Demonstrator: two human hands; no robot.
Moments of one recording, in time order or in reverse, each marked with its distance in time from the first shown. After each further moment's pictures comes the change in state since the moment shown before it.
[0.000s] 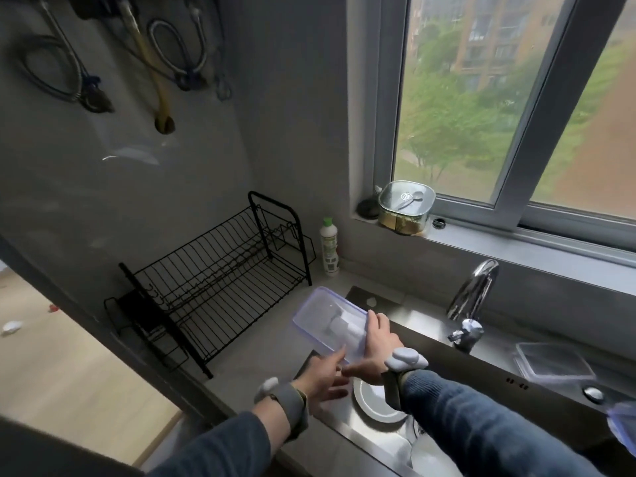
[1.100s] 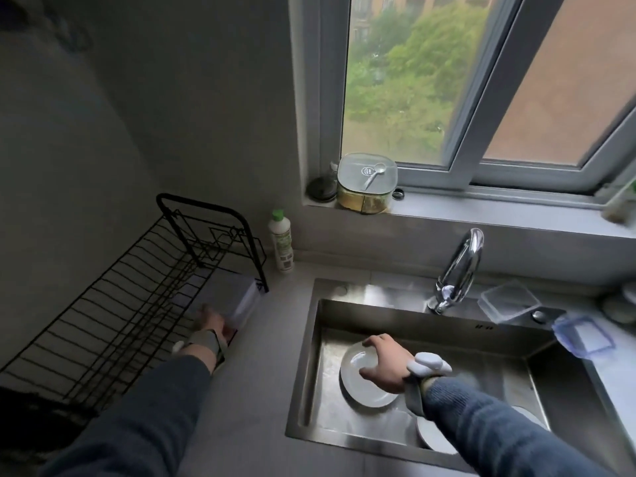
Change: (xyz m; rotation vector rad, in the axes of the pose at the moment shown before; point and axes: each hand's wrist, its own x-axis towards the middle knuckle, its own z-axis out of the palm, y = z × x) left_hand 0.260 0.105 -0.228 -0.289 0.395 -0.190; right_hand 0.051 0.020 0.052 0.085 -0.164 0.336
